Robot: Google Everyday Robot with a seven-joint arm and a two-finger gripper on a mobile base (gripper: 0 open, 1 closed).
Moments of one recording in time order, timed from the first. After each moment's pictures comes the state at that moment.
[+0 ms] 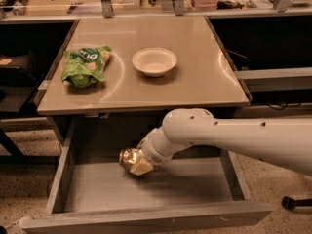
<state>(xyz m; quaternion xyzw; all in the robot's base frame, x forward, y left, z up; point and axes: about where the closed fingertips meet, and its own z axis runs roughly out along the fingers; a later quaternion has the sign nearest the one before) 0.496 0.053 0.621 -0.63 0.72 0.16 0.25</state>
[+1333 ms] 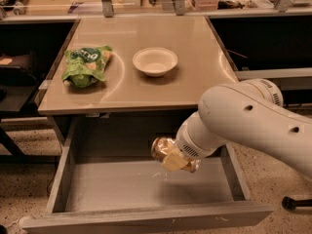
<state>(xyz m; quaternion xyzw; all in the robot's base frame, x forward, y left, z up) 0.446 -0.058 0.747 -0.49 0.85 0.06 0.20</state>
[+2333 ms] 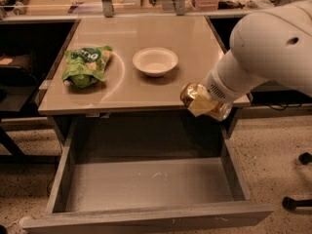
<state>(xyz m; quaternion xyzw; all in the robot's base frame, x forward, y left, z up) 0.529 -0.138 0.855 -0.39 0.88 -0.03 0.26</state>
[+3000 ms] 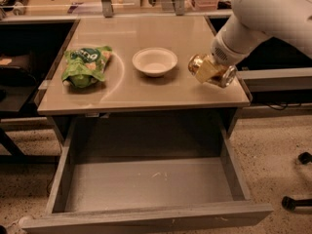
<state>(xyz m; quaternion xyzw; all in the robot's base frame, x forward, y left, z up) 0.622 -0.173 0.880 -0.35 0.90 -0.04 0.27</state>
